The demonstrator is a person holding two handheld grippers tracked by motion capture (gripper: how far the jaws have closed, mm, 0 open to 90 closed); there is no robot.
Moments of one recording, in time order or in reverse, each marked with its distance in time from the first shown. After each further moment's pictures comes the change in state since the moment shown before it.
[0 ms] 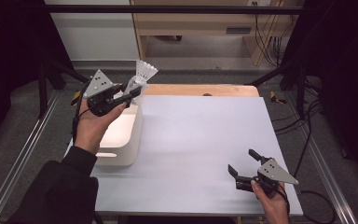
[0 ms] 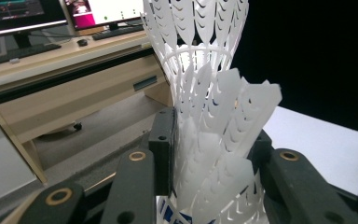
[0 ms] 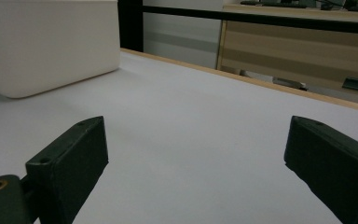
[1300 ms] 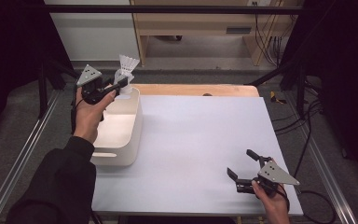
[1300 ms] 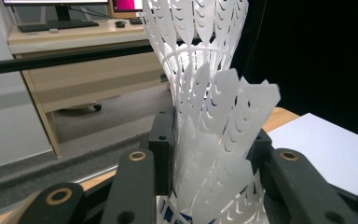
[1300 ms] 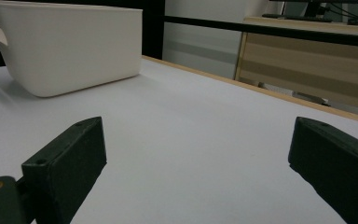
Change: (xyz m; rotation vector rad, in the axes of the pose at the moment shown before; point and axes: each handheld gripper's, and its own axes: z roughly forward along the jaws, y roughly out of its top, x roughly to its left) left arm 0.066 -0.040 0.026 -0.007 0.104 -0.161; right arm -0.002 -0.003 -0.001 -0.043 0.088 -0.028
